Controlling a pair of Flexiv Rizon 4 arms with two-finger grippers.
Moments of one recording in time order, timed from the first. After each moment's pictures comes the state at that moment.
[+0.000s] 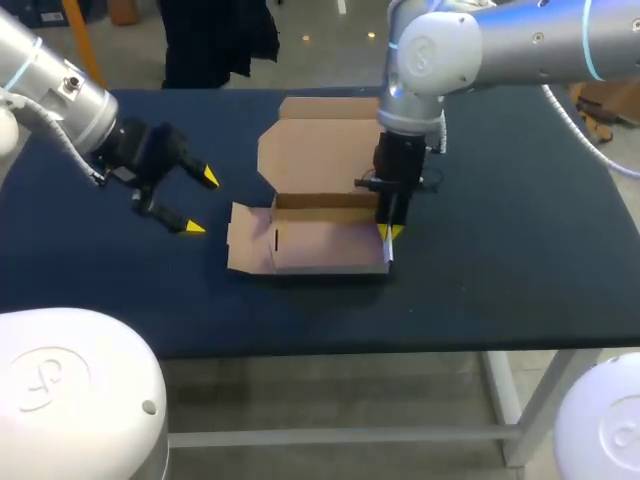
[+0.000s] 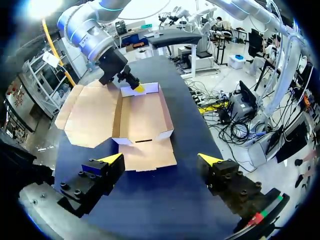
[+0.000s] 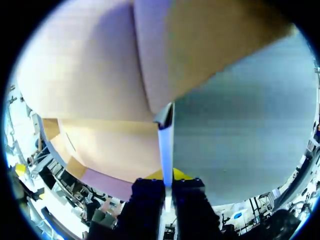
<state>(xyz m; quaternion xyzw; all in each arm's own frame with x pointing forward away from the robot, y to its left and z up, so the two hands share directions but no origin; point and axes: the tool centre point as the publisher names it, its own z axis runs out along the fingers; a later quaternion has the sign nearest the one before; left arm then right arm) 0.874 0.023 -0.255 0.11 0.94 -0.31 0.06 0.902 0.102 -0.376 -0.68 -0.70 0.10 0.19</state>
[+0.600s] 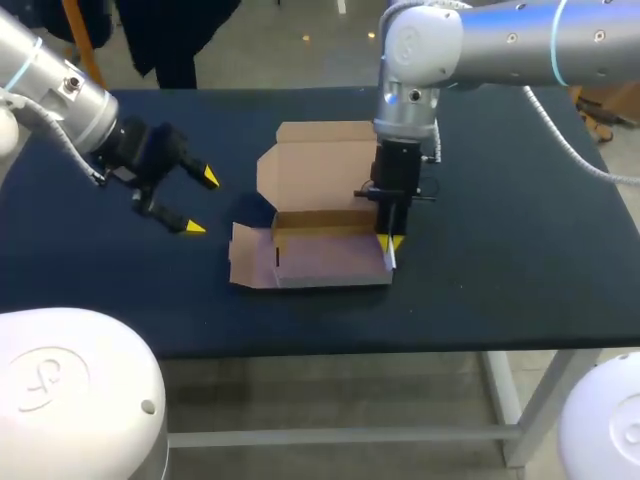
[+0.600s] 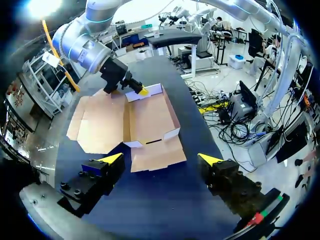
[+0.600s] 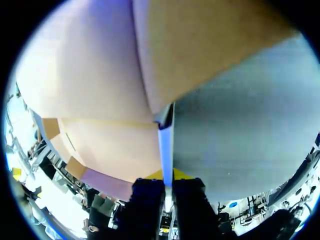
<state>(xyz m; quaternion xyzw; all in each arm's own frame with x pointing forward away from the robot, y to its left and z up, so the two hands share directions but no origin) 0.874 0.022 -0.255 0.11 0.94 -0.31 0.06 0.891 0.098 -0.397 -0.66 -0.70 0.15 0.24</state>
